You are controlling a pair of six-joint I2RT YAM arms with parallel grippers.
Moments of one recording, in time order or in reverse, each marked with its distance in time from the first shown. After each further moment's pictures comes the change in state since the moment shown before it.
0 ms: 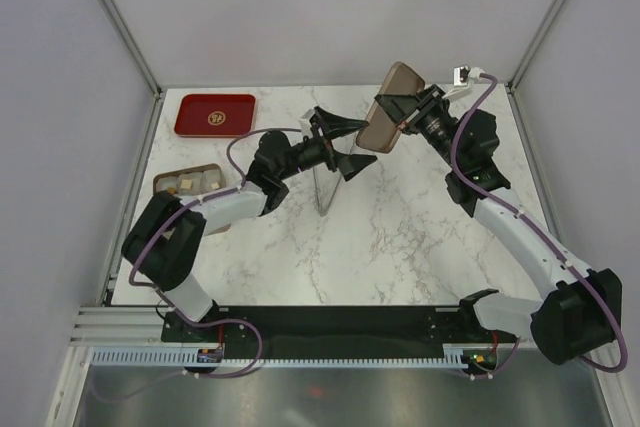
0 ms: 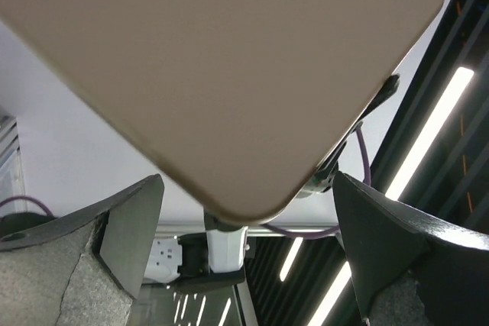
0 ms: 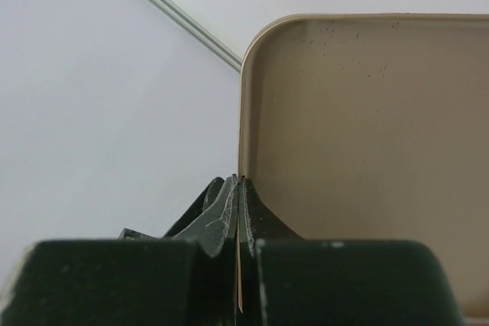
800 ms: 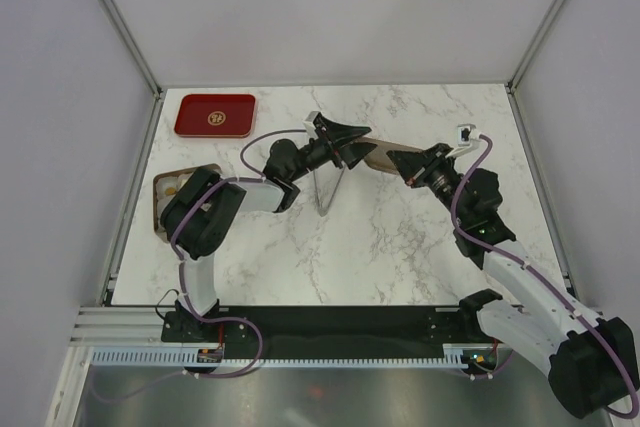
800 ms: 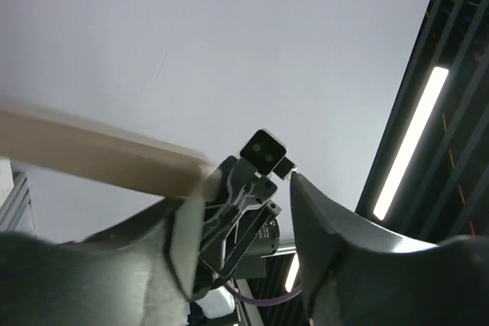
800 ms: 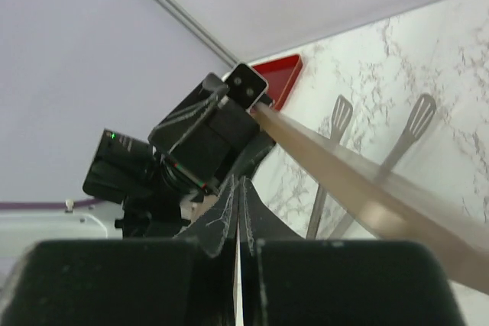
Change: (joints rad) left arm 0.024 0.304 0.039 0.377 -0.068 -0.032; right arm 0.029 -0.279 -0.437 0.072 0.060 -0.138
